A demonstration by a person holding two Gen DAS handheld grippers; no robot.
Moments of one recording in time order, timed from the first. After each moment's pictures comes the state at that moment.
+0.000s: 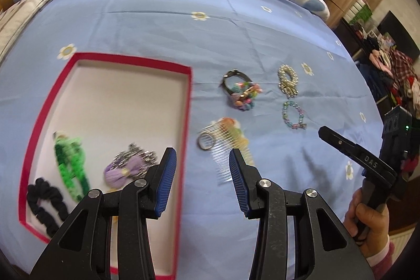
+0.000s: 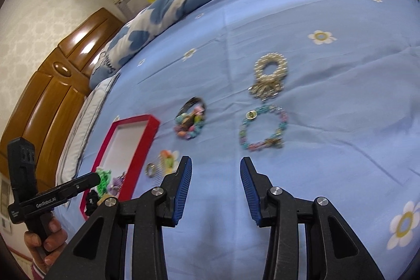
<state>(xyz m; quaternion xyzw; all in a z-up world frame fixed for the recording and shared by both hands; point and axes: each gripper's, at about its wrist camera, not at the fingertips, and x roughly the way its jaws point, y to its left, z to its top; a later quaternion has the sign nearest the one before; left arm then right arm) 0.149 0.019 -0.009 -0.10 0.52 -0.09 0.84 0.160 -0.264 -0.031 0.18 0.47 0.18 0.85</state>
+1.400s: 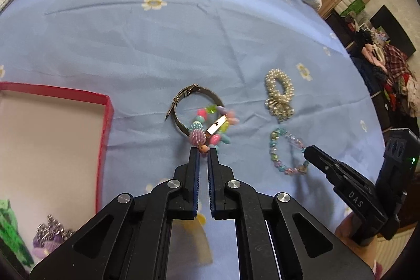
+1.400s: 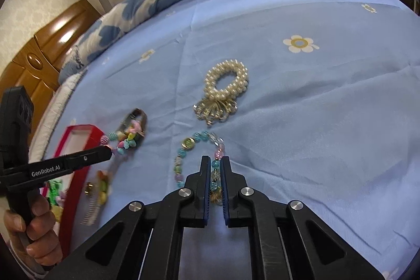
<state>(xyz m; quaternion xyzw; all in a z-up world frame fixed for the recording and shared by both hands) 0.232 -0.041 -0.053 -0.11 0.54 -0.13 0.82 0.205 -0.287 -0.064 0.12 0.47 0.13 0.87</state>
